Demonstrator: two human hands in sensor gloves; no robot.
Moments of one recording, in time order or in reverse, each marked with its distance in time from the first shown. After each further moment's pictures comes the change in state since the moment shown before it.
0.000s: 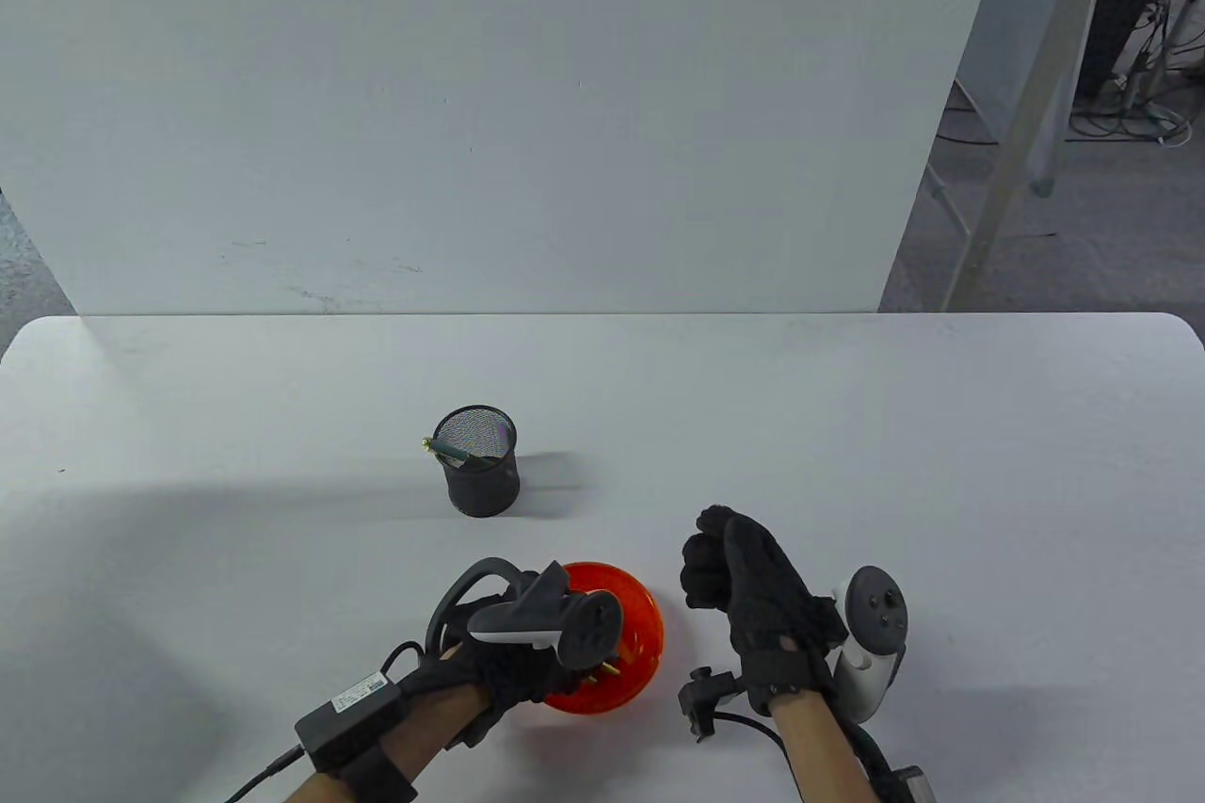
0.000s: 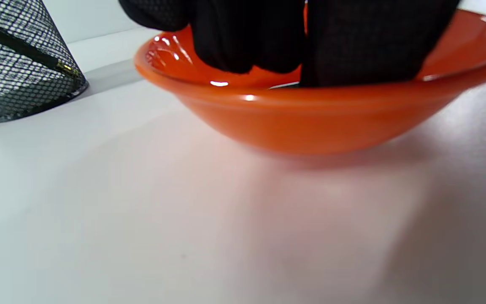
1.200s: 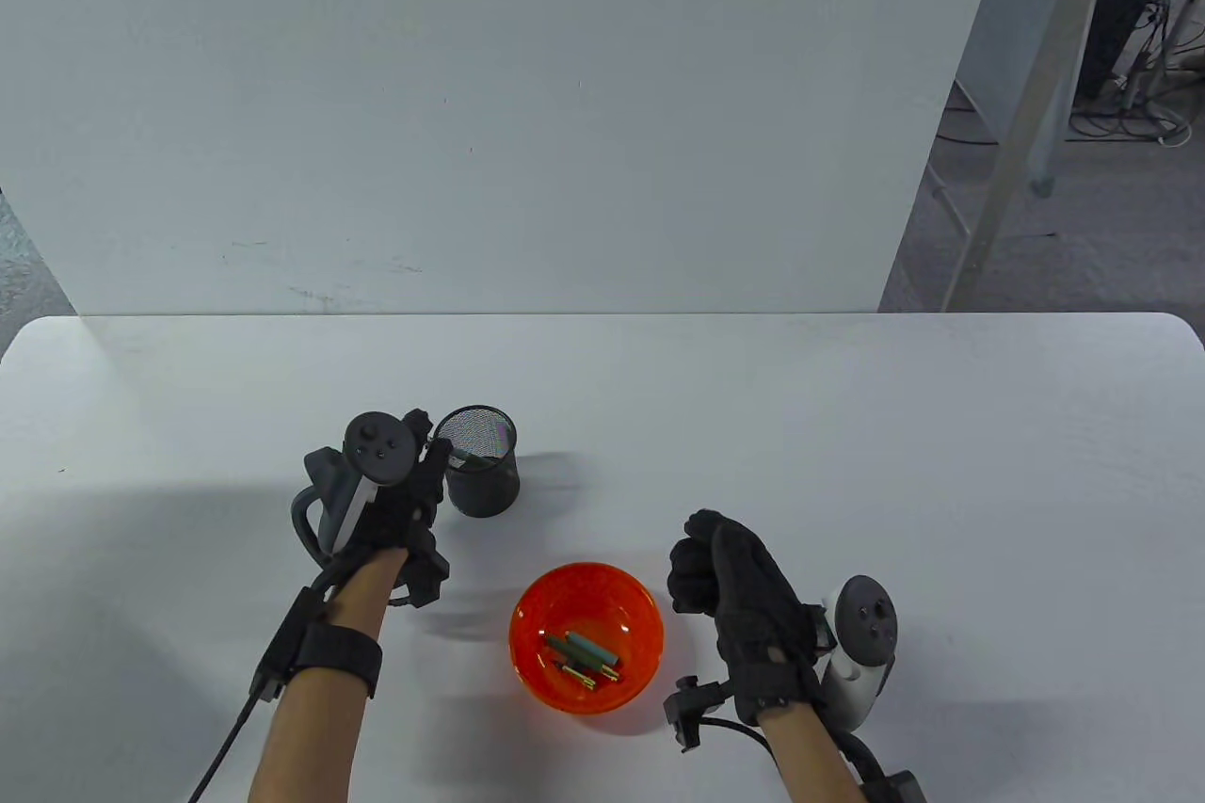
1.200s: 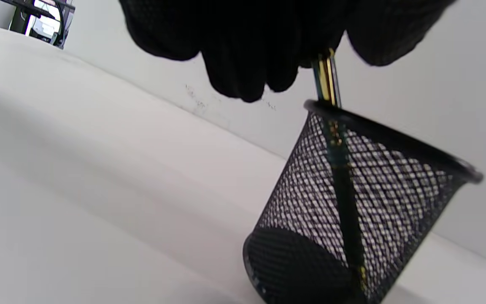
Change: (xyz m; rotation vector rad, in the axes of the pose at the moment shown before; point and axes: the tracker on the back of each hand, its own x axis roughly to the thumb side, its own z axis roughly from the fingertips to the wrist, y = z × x) left_hand -0.196 -0.002 0.040 0.591 0.883 0.646; right_hand 0.003 0.011 0.007 0.010 -0.034 -0.019
